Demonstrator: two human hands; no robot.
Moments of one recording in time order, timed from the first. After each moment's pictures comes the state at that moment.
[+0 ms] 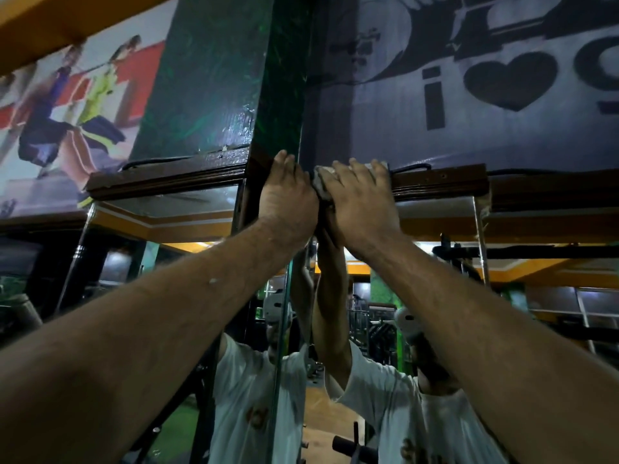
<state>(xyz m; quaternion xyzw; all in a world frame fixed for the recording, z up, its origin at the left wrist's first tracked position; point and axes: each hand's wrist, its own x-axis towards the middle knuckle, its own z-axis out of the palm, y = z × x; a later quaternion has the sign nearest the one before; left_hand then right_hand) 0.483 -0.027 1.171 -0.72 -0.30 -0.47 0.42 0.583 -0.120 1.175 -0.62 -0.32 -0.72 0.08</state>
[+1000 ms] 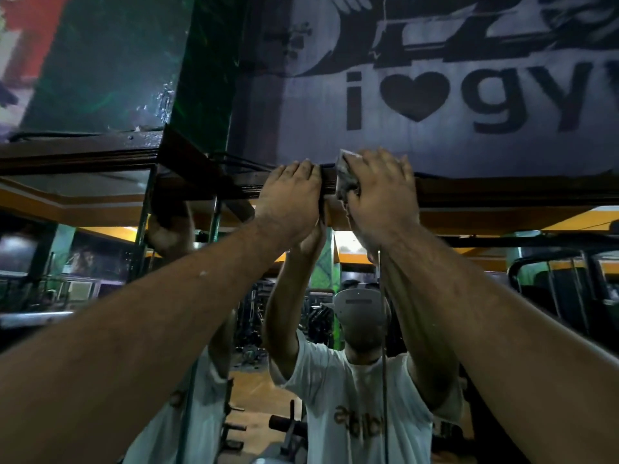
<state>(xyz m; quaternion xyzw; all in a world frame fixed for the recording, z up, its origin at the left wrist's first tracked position) 0.527 -0.112 1.169 -0.79 -0.03 -0.58 0.18 0.598 -0.263 1.172 -0.67 -0.28 -0.67 0.15</state>
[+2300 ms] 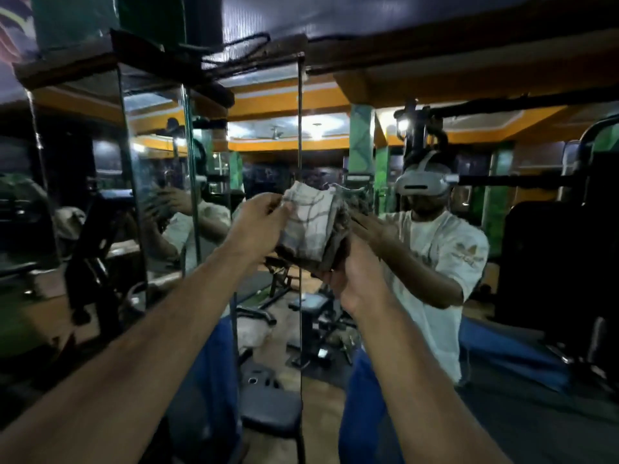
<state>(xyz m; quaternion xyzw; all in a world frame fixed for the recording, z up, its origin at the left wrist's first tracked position) 0.421 -0.311 0.939 -0.79 -0.10 -0.44 -0.42 0.527 -0.422 0.882 -0.42 -0.23 0.22 0.85</state>
